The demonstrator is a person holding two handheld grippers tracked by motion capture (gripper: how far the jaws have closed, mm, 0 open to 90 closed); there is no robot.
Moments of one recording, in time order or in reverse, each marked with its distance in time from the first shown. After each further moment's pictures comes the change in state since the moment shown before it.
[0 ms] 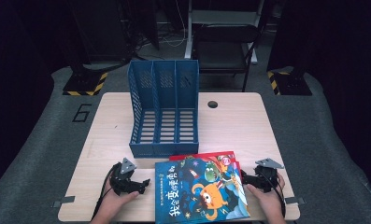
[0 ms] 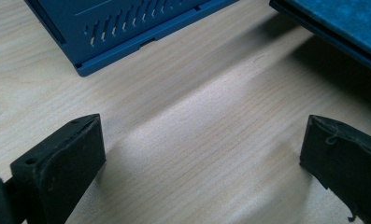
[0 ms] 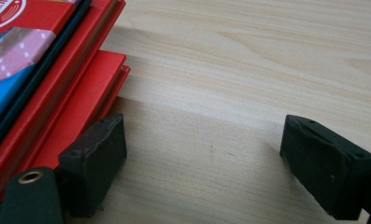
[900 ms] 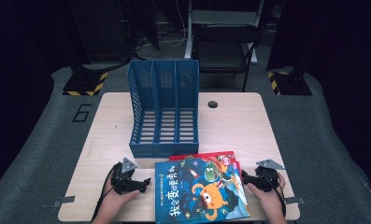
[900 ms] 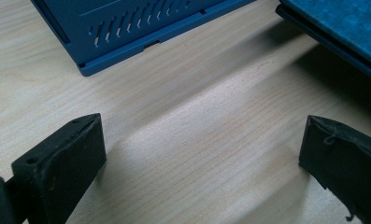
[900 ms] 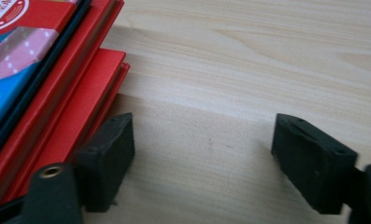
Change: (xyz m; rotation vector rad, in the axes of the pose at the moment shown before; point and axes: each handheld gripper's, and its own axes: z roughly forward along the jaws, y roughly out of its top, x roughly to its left) left arm -0.003 0.002 0.002 -0.004 0.023 -0.040; right arm 0.000 -0.001 -0.005 0.001 -0.014 0.004
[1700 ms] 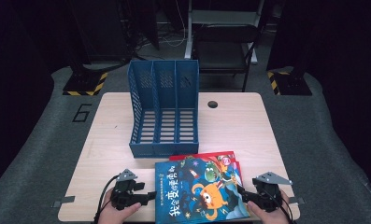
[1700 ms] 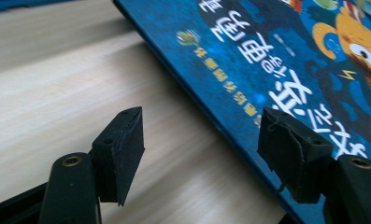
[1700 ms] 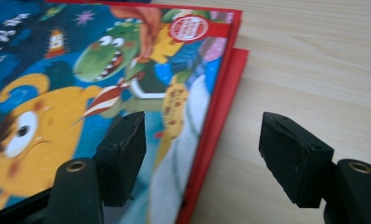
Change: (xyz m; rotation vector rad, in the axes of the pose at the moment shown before) left arm -0.051 0.004 -0.053 0.034 -0.284 -0.201; right arm 0.047 0.002 -0.087 0.011 0.174 -0.012
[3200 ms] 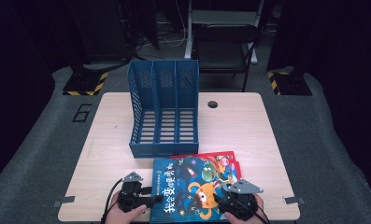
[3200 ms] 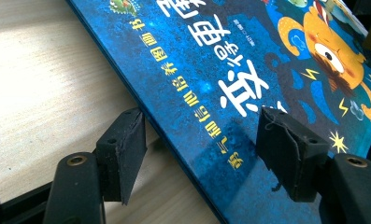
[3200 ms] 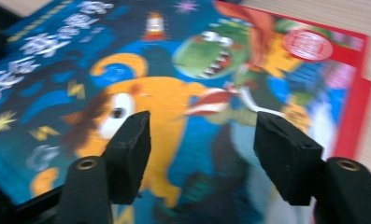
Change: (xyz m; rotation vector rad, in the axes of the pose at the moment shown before) left arm -0.005 -0.005 0.016 0.009 -0.093 -0.052; right arm 0.067 -0.003 0.017 -0.006 0.100 -0.178
